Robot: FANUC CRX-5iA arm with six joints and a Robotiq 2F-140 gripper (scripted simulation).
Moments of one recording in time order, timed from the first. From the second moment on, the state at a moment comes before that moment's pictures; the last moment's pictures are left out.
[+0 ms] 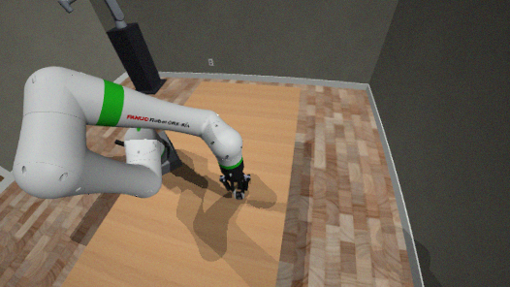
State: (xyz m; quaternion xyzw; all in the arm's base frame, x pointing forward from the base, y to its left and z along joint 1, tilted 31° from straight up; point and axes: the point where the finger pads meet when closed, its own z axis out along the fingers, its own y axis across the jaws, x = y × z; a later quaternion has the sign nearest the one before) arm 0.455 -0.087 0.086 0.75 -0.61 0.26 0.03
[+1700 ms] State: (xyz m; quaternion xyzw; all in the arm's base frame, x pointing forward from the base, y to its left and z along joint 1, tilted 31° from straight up) arm 0.474 -0.106 0.044 0.75 -0.61 0.26 0.03
